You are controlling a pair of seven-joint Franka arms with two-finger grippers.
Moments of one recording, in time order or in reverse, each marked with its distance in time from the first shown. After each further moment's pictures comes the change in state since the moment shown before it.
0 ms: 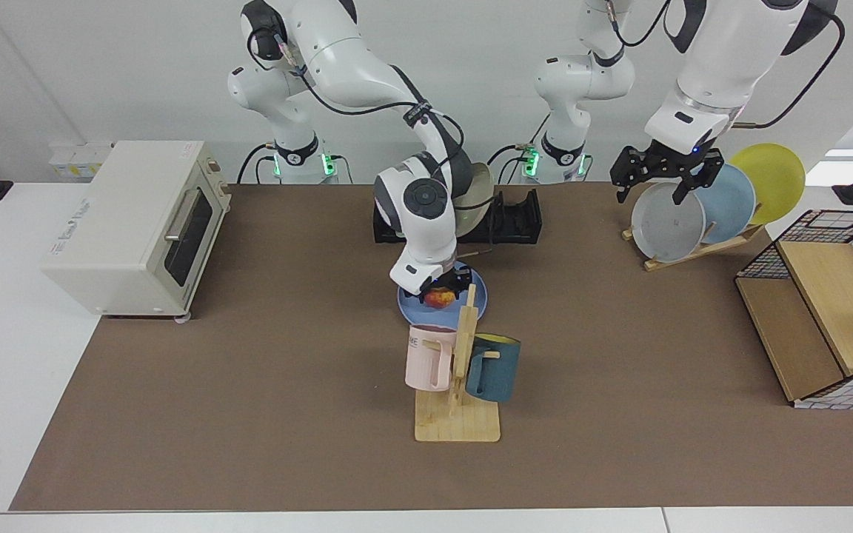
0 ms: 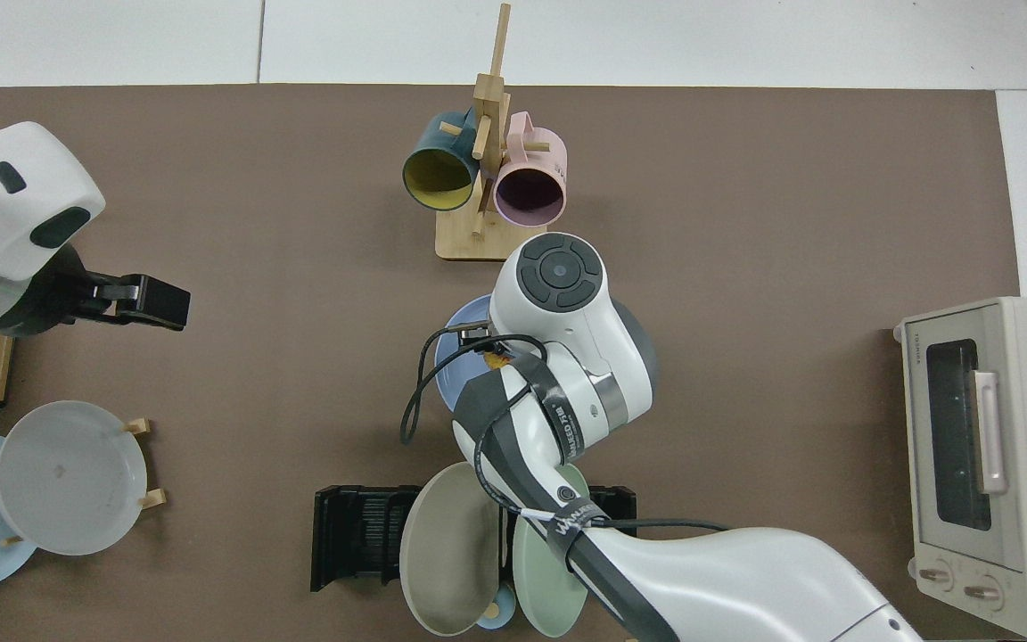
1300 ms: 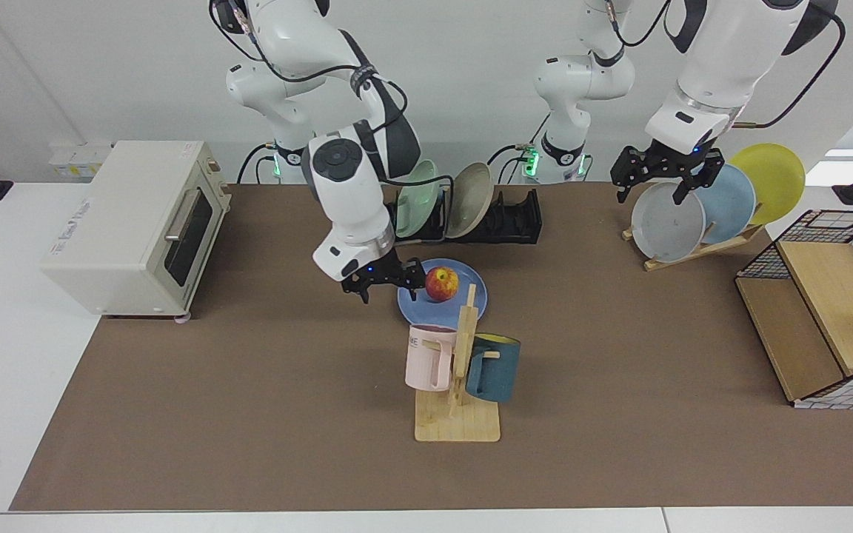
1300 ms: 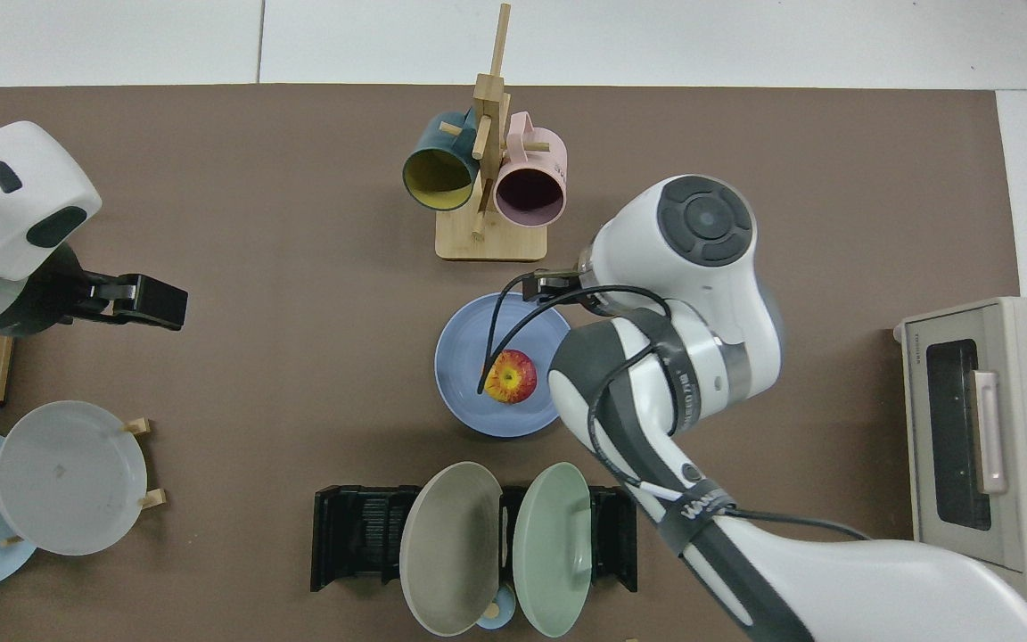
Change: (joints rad) left arm 0.000 0.000 0.001 0.000 0.000 0.000 0.000; right arm -0.178 -0.190 -0.027 -0.017 0.000 -0.040 -0.071
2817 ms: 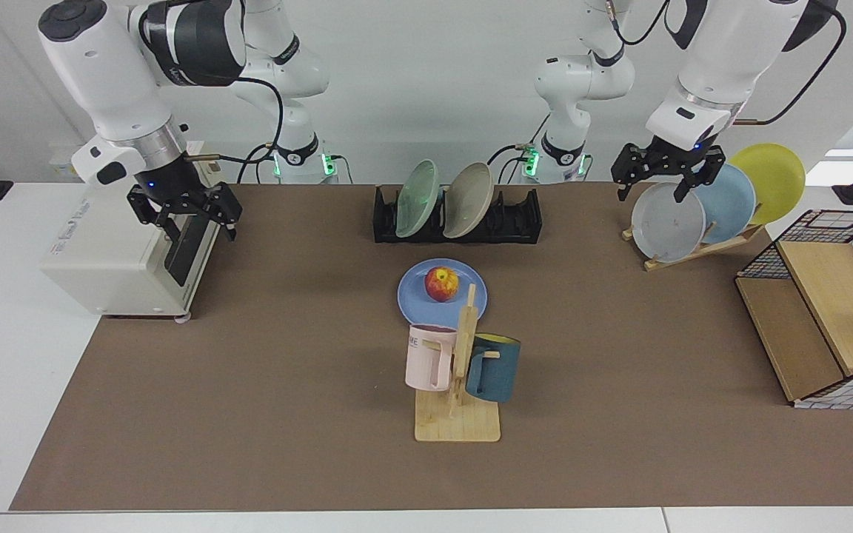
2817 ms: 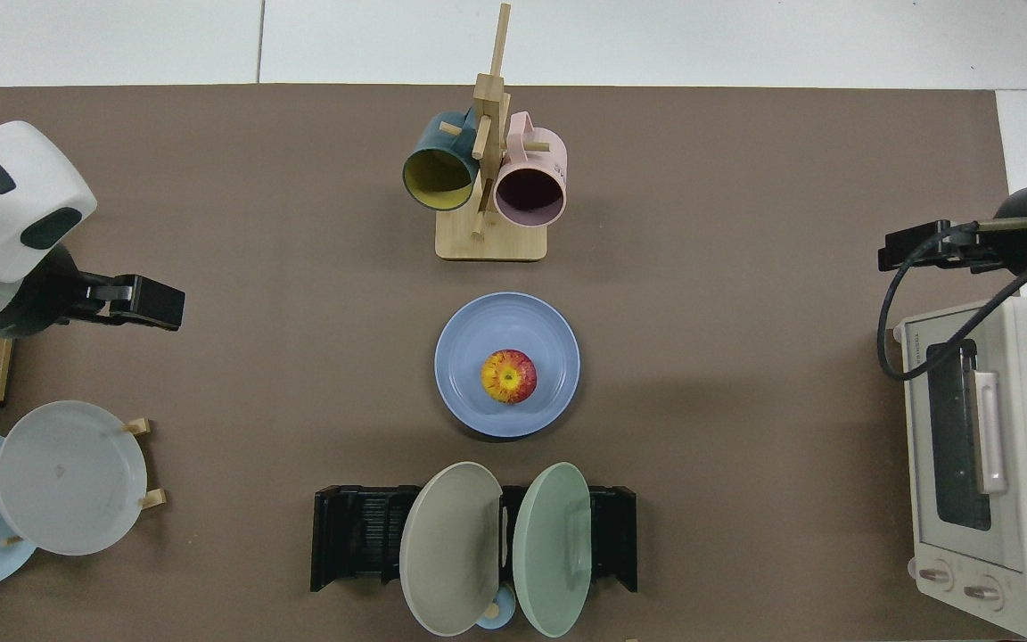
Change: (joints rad) left arm 0.000 -0.007 0.000 0.000 0.000 0.000 0.000; right arm -0.356 -0.273 -0.021 0.047 -0.123 -0.353 -0.345
